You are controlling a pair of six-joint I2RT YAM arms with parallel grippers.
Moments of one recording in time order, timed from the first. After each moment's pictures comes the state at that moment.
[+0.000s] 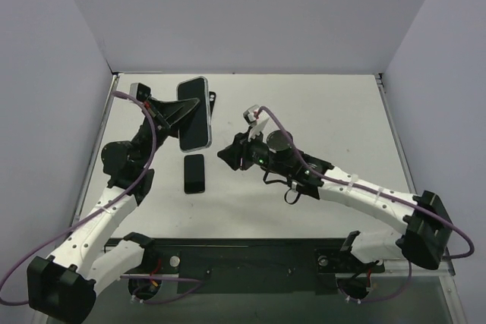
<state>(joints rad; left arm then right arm) -0.37 0.94 0.72 0.91 0.40 -1.96 0.93 1.34 0.92 0.21 -0.02 0.37</state>
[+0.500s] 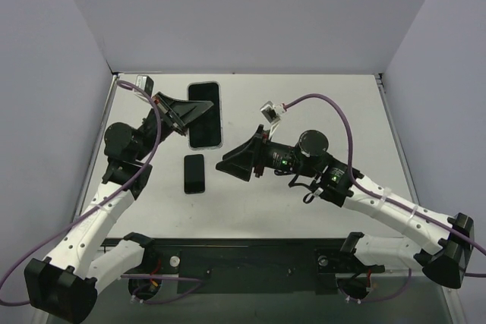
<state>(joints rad) -0.35 0.96 0.84 0.55 0.50 -1.58 0.94 1.10 0.93 0.20 -0.35 0.71</state>
